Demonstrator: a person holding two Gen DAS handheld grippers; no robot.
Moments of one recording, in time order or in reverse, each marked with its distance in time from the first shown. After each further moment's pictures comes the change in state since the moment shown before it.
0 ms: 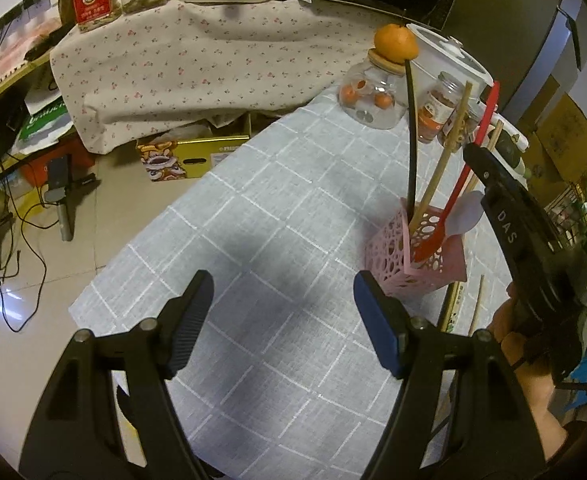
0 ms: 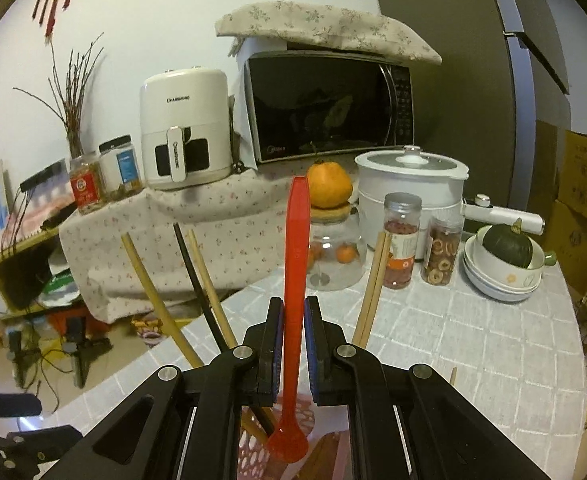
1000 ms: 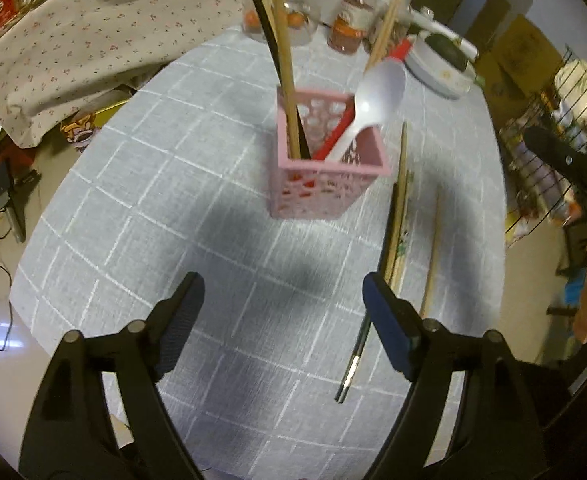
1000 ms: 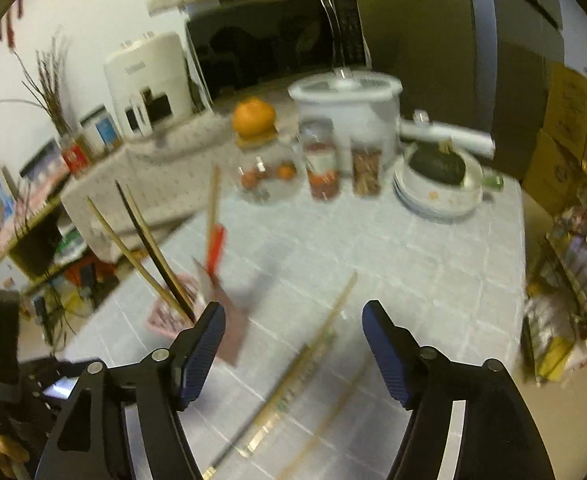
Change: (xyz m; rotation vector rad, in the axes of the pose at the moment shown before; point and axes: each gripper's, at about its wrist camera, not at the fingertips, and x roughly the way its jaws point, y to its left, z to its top) left arm 0.030 -0.082 -0.044 0.182 0.190 -0.115; right arm -0.066 -0.138 -0.002 0.072 0.389 0.026
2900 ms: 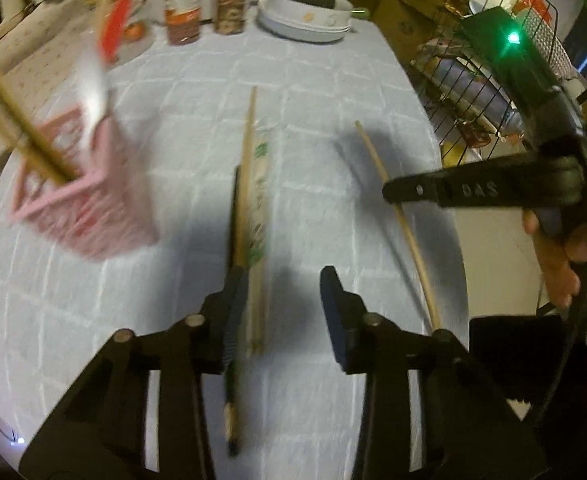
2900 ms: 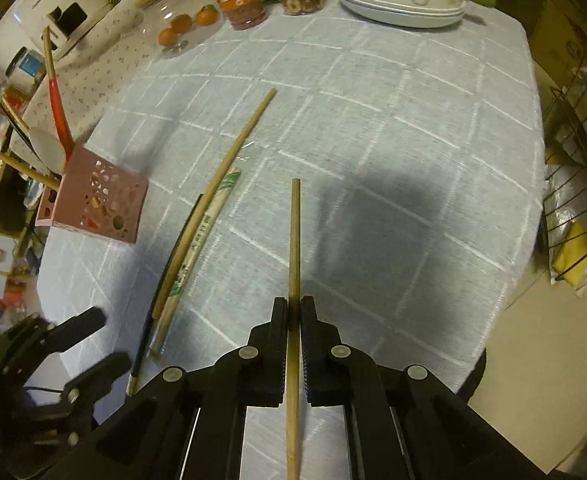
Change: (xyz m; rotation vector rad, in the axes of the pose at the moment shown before) left arm 0.050 -0.136 -0.007 0.321 -0.024 -0.150; right arm 0.066 -0.107 -0.063 0.136 0.457 0.027
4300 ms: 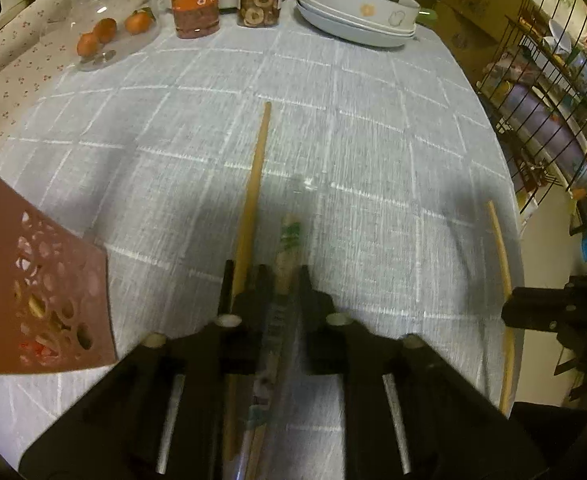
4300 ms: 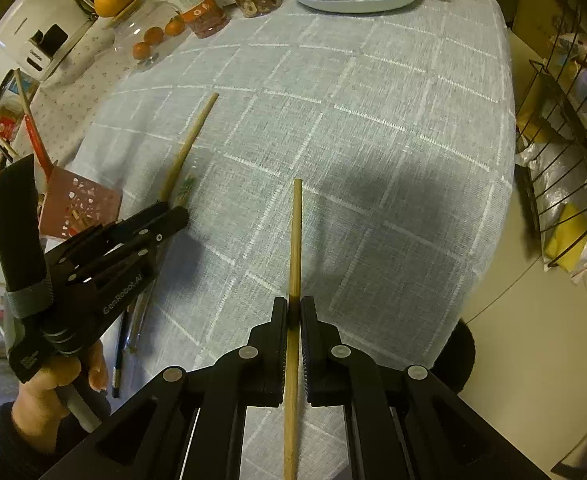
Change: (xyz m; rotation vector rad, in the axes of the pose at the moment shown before) left arm 0.073 0.011 0.059 -0.111 0.005 0.119; right arm -0.001 -0.030 -0.001 0.040 0.010 0.008
